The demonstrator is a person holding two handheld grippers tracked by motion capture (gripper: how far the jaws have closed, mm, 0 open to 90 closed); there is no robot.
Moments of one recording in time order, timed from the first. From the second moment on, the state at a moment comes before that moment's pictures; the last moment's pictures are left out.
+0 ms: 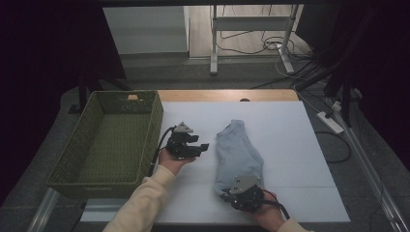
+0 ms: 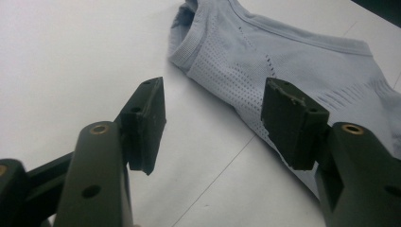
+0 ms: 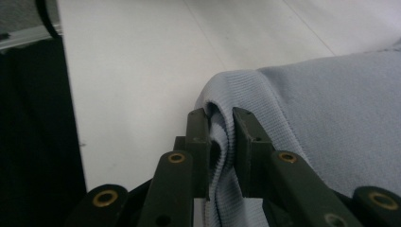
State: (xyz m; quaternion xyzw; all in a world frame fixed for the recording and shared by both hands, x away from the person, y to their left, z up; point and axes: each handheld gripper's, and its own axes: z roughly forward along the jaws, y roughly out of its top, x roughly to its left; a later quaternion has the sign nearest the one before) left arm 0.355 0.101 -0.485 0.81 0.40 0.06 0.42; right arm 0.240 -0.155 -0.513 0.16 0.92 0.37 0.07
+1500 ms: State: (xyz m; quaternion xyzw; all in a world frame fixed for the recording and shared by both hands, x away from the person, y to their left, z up) left arm 0.355 0.102 -0.486 0.81 0.40 0.06 0.42; right arm 0.236 -0.178 -0.509 0.17 0.91 0.38 0.04
